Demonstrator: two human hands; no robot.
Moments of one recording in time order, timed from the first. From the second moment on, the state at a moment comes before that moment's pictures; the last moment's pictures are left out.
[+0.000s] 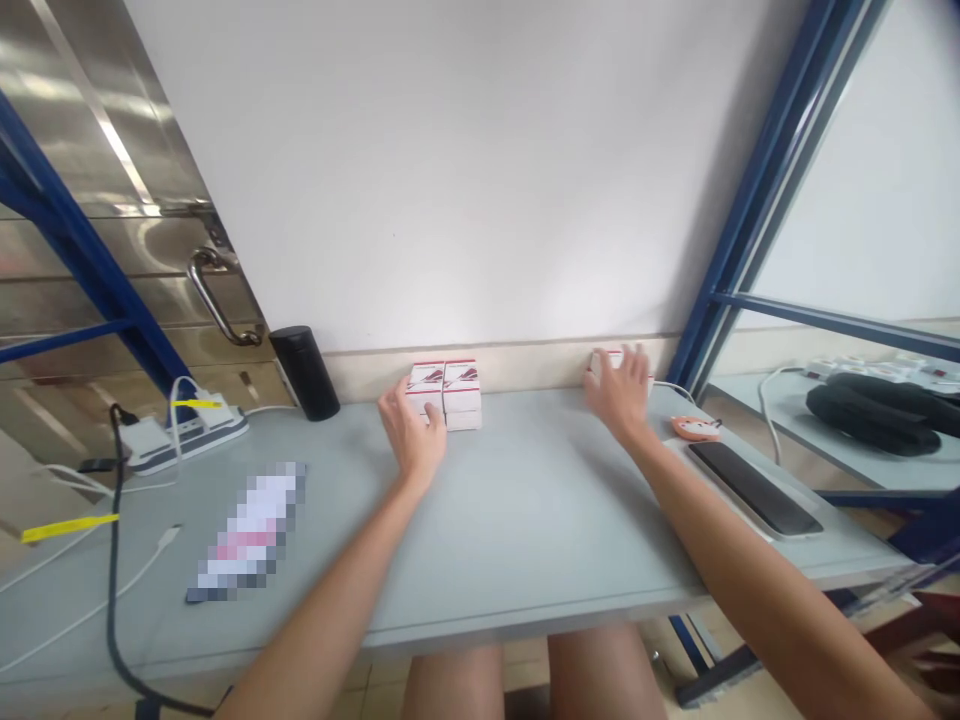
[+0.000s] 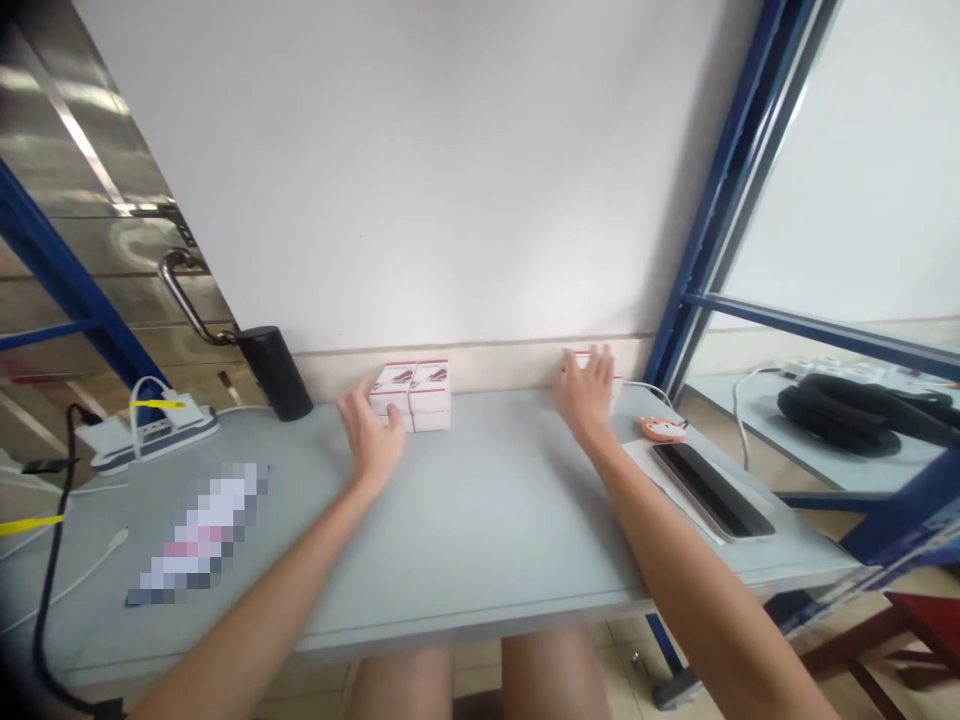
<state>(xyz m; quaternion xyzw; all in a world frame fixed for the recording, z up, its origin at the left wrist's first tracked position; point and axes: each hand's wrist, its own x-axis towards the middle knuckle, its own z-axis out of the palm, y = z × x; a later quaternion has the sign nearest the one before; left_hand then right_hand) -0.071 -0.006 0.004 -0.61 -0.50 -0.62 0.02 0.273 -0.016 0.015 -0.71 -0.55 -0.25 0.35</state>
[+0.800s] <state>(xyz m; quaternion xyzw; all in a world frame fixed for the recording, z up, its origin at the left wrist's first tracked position) -0.031 -0.033 0.007 -0.73 -0.32 -0.56 -0.25 0.161 -0.065 0.007 -0.37 -0.70 0.28 0.55</state>
